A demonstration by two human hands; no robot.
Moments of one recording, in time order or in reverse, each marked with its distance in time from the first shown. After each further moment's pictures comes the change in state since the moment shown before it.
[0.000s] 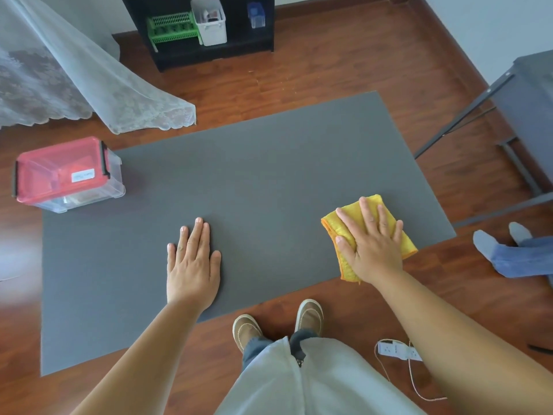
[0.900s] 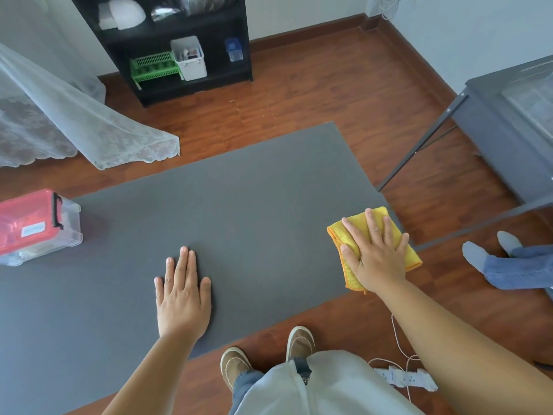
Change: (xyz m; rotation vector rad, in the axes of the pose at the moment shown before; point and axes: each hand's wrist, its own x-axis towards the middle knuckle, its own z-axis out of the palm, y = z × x) left_hand 0.020 0.067 0.016 0.011 0.024 -0.086; right_hand 0.035 0.089 -0.015 0.016 -0.013 0.119
